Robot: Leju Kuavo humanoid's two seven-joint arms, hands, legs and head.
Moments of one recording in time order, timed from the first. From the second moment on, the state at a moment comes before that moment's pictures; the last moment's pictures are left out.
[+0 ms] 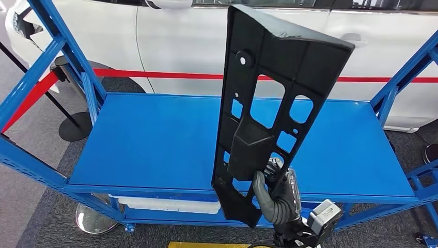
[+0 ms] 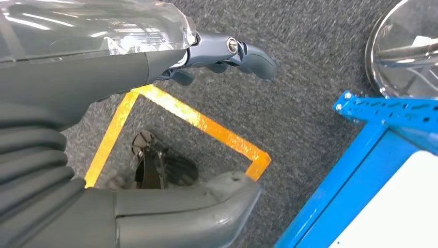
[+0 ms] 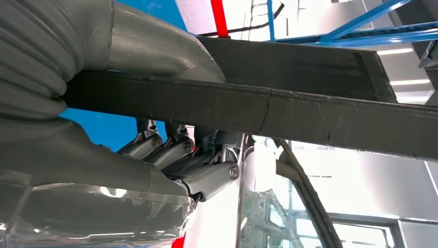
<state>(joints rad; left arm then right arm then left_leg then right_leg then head) -0.08 -0.19 1.43 -0.29 -0.71 0.09 -0.46 0.05 0.08 0.45 -1.89 -0.05 -0.18 -0.37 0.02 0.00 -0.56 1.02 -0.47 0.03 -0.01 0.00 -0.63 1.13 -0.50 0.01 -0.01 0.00</state>
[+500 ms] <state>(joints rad) -0.08 -0.21 1.45 -0.29 -0.67 0.10 -0.46 0.33 0.10 0.36 -1.90 -0.04 -0.10 -0.54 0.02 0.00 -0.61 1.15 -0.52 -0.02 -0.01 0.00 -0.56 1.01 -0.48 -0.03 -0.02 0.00</state>
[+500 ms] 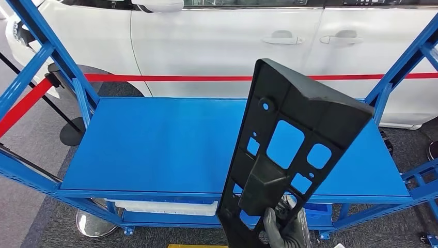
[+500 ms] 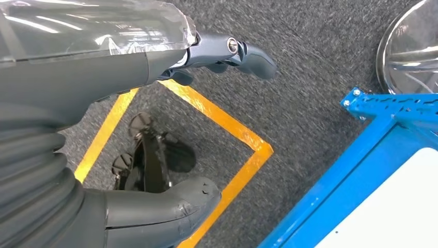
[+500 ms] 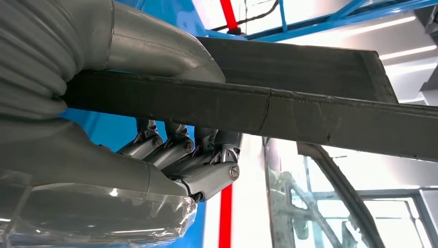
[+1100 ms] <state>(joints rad) -0.08 -0.22 1.45 -0.29 -0.67 0.08 -0.42 0.41 0.12 0.31 -1.93 0.05 -0.09 -0.59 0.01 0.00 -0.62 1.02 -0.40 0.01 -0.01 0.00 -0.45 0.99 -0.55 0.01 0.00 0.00</state>
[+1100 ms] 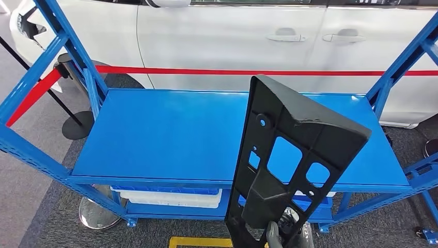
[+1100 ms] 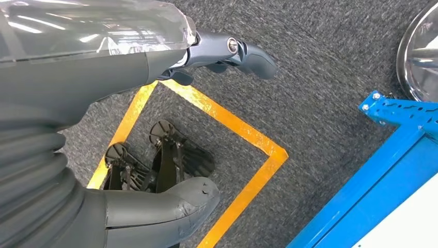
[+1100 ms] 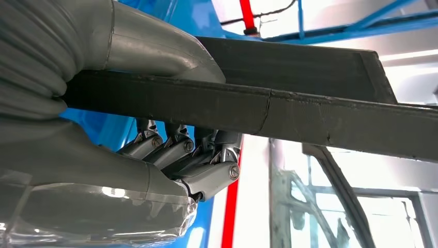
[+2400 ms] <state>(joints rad) -0.08 -0.21 1.45 -0.33 -0.64 0.06 -0.38 0.40 0.13 0.32 -1.96 0.05 -0.10 -0.57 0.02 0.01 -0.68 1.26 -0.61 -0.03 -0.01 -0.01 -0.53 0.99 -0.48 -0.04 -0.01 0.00</state>
